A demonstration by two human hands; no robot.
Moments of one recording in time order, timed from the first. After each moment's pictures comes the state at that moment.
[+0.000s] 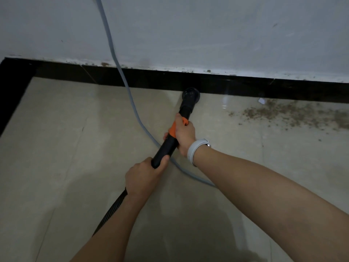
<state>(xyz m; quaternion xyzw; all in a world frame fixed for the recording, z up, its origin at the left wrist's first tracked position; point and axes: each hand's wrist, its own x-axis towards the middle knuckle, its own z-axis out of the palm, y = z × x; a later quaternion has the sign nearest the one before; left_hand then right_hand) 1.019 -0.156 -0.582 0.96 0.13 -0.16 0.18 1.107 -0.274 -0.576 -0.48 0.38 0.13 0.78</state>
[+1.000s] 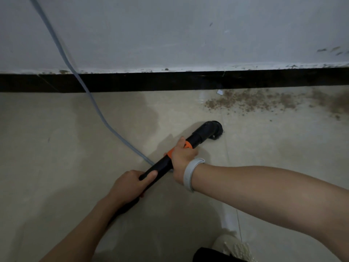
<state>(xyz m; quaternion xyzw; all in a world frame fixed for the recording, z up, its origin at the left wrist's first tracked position) 0.995 -0.172 -0.571 0.90 -0.04 -0.35 0.27 1.022 -0.324 -0.593 -0.51 0.57 0.06 0.64</state>
